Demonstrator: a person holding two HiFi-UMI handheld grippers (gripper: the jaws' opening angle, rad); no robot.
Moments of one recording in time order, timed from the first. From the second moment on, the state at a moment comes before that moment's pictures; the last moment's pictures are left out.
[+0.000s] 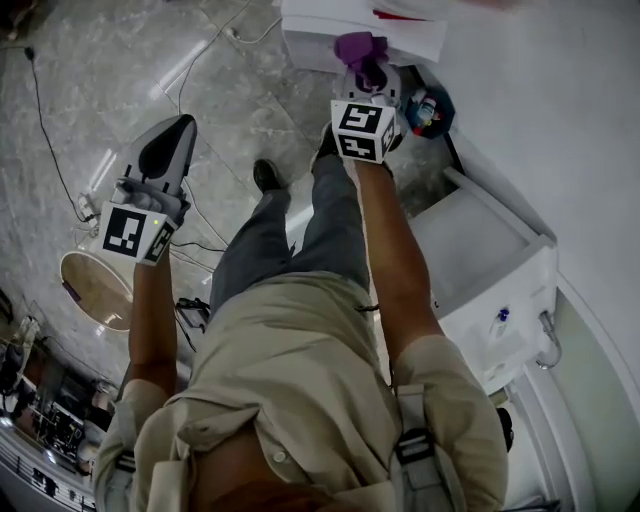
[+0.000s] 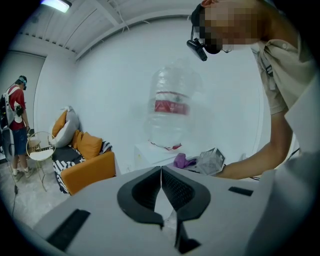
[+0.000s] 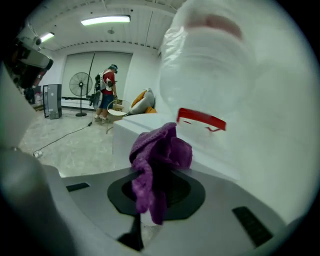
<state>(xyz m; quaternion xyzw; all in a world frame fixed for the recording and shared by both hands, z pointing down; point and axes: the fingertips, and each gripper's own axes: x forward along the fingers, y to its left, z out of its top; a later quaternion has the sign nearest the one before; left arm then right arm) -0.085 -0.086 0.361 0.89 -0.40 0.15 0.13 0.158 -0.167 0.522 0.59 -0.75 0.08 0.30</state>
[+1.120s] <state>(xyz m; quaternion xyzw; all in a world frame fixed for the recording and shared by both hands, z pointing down) -0.104 -0.076 0.398 0.88 -0.41 0.17 0.16 0.057 -0.183 0.564 0.54 -0.78 0.12 0.28</state>
